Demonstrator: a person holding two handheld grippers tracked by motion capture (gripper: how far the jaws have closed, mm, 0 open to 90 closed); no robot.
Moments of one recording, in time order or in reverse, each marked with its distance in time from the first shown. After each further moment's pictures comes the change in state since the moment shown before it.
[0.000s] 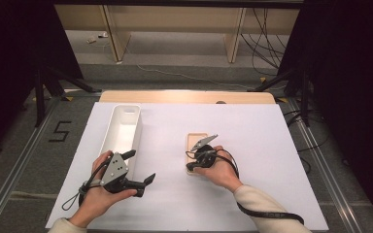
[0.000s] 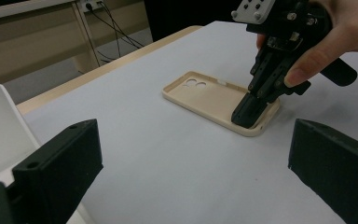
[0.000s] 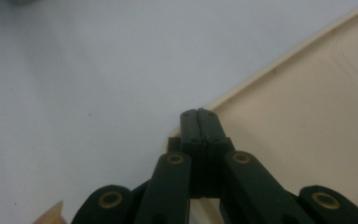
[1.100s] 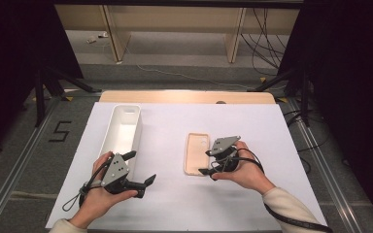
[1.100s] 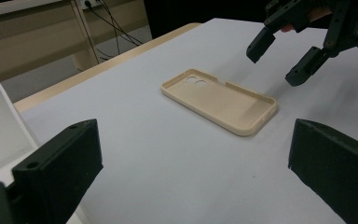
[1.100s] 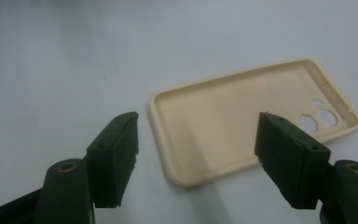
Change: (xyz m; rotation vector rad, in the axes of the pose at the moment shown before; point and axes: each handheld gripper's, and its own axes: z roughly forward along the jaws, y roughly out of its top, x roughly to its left) left arm -0.002 -0.001 0.000 0.008 -0.002 0.000; right arm -0.007 -0.020 -0.065 -0.107 -0.044 -0.286
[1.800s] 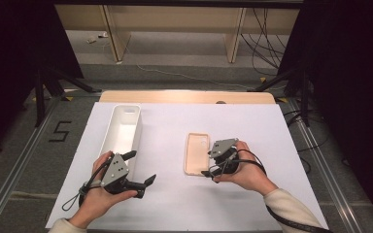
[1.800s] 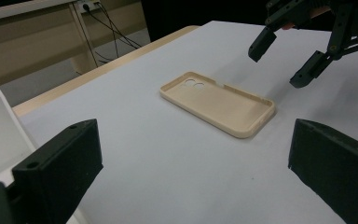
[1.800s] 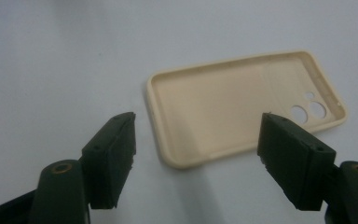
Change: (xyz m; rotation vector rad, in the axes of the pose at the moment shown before) left arm 0.000 0.001 0.000 -0.008 -0.007 0.009; right arm 0.005 0.002 -0.003 0.081 -0.039 -0.082
